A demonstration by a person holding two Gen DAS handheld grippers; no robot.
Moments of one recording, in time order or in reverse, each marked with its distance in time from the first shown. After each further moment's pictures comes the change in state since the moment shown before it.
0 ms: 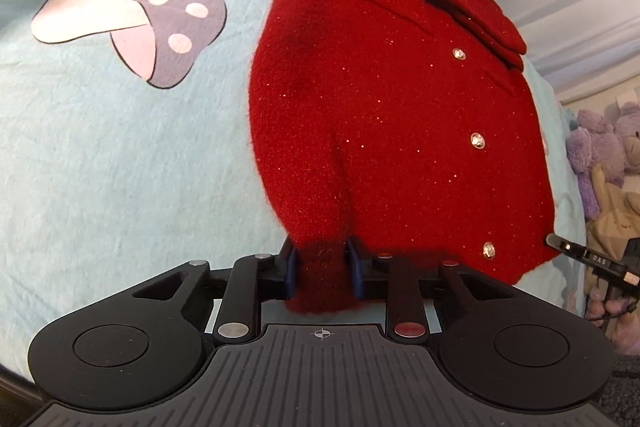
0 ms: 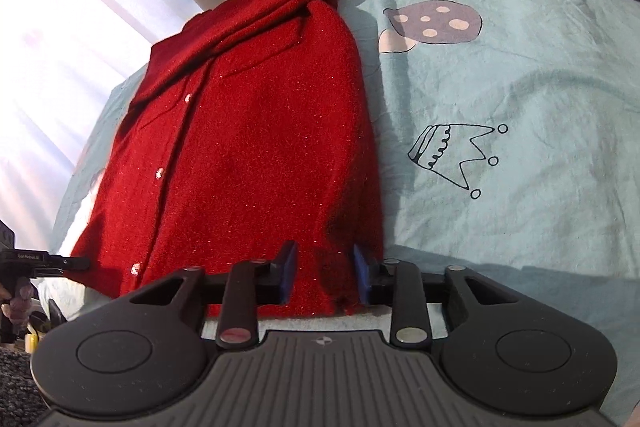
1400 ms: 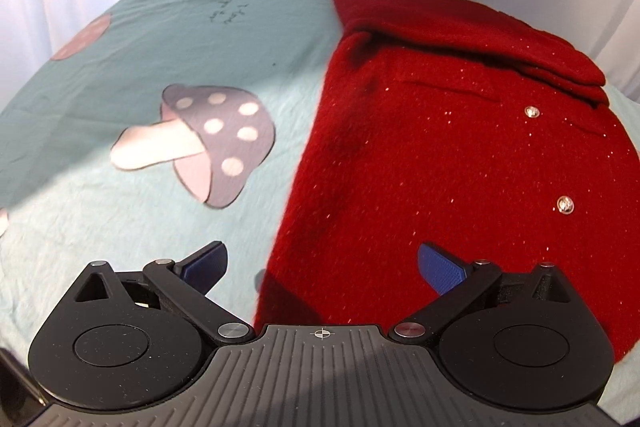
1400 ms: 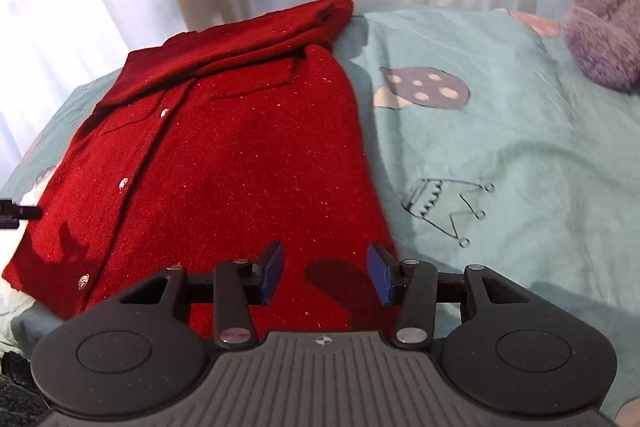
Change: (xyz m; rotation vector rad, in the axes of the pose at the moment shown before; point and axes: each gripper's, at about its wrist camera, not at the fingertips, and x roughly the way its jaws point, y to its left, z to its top) left arm 0.006 -0.050 -0.002 0.097 -0.313 0.443; right arm -0.002 0.031 -0.017 -0.106 -0.193 -0.190
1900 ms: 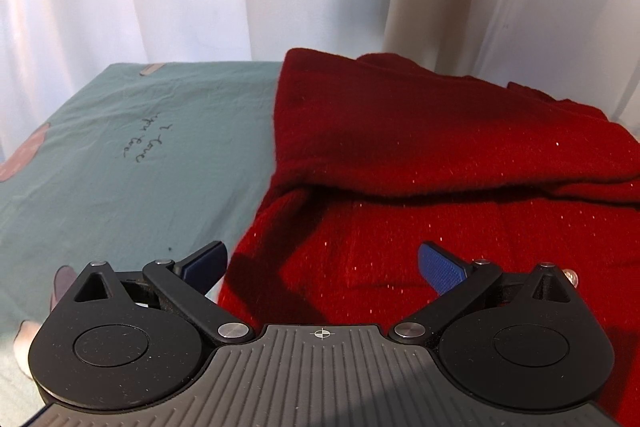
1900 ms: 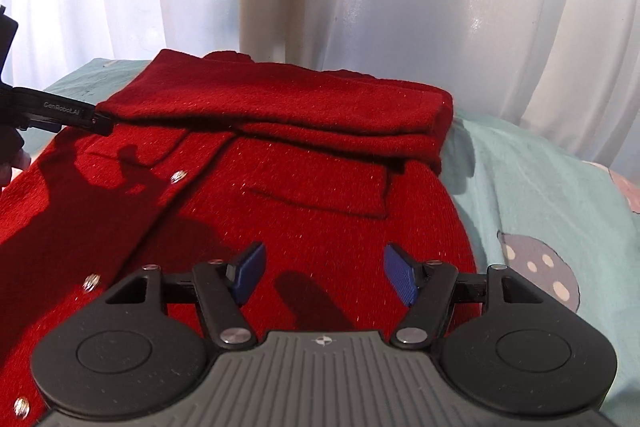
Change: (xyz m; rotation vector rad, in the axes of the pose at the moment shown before) left arm 0.087 -0.071 0.115 0.063 -0.211 0.052; right arm 0.097 0.093 0.074 -0.359 -0.149 -0.035
